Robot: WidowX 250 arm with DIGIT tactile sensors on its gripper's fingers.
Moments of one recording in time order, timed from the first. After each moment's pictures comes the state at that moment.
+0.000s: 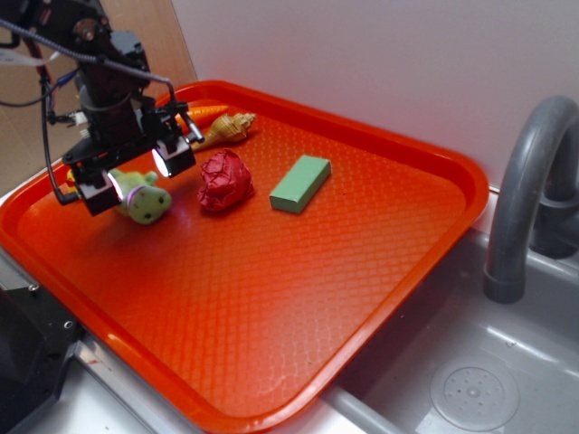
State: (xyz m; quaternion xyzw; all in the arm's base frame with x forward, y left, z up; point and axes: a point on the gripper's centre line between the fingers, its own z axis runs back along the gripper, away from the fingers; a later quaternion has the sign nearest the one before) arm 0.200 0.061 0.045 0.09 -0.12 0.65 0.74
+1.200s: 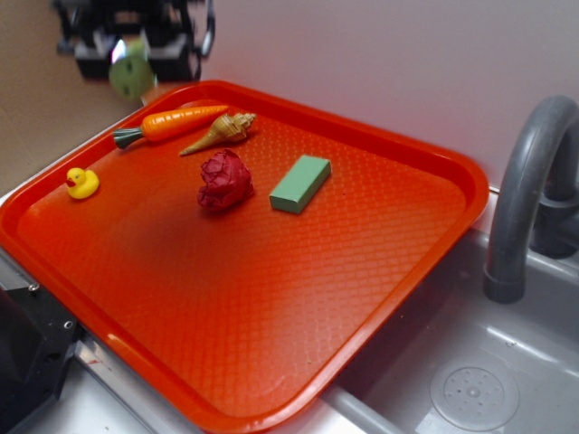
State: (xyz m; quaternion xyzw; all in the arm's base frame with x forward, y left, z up) arm 0.233 0.005 0.186 0.05 -0.05 0.27 0.96
